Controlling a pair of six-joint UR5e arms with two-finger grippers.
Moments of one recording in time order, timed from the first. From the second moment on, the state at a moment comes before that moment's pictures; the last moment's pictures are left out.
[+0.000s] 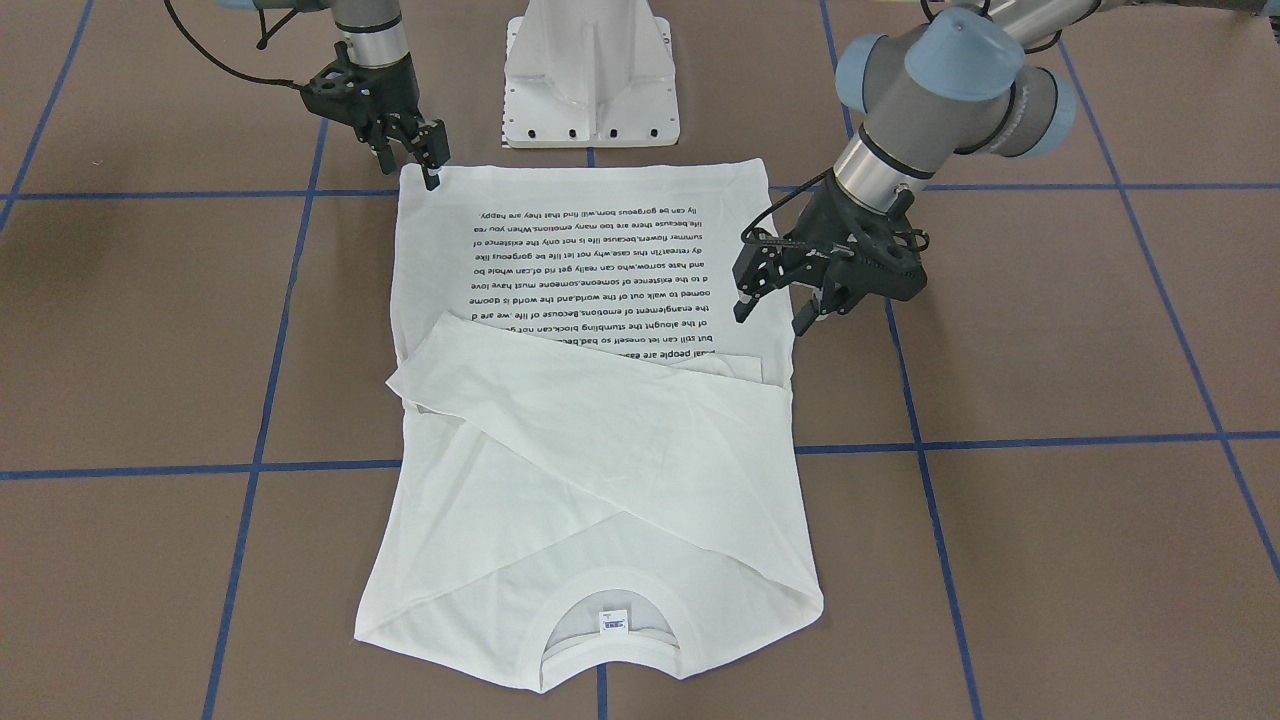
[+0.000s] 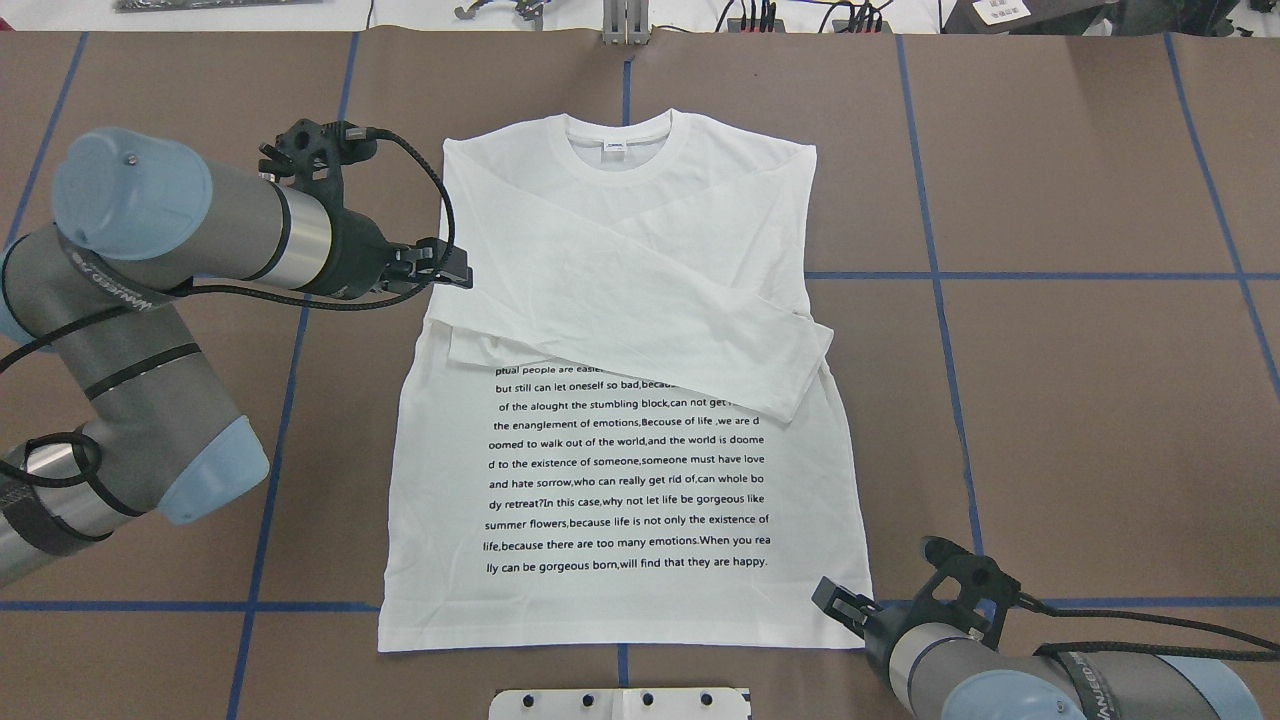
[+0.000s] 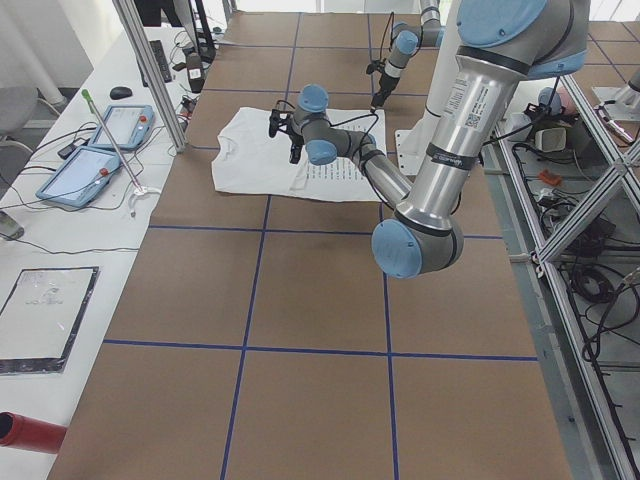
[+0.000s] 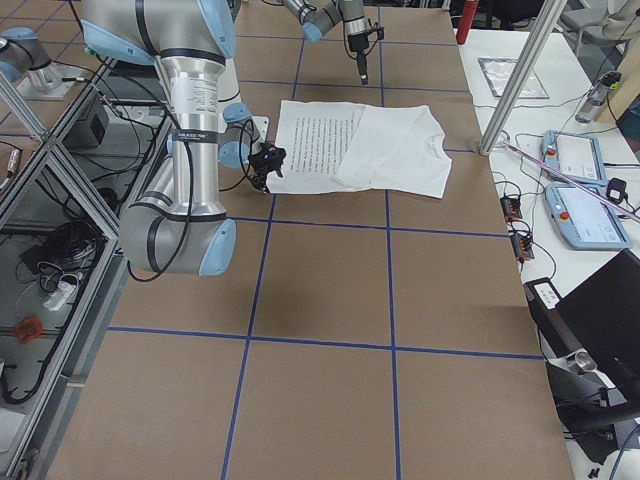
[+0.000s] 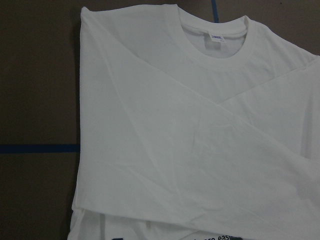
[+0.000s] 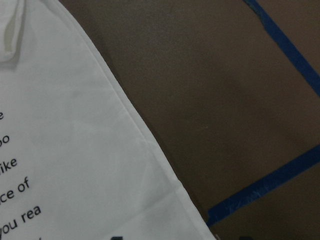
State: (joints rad) left arm -0.72 -1.98 -1.80 -2.10 -1.95 -1.22; right arm -0.01 -1.56 2.13 -1.37 1.29 2.13
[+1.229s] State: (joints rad) left arm -0.72 -1.97 -1.80 -2.10 -1.95 -1.23; right arm -0.04 -1.57 2.13 -1.37 1.29 2.13
